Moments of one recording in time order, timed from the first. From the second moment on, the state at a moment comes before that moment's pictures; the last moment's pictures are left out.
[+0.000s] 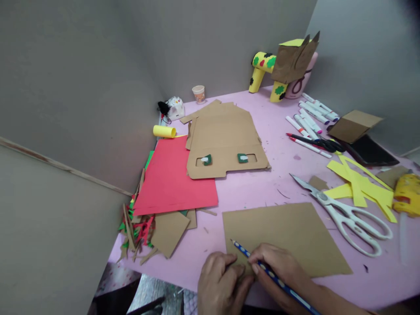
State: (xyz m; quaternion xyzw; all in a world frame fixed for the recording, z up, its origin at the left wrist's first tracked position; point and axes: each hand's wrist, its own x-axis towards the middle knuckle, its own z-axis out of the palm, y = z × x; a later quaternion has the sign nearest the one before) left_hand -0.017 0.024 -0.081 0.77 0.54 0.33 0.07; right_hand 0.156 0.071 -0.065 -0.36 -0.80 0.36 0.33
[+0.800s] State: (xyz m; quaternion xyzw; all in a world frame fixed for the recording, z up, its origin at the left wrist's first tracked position) left_hand -0.014 0.015 -0.082 0.71 0.57 0.40 0.10; right_hand 0.155 0.072 -0.073 -0.33 -0.83 0.30 0.32
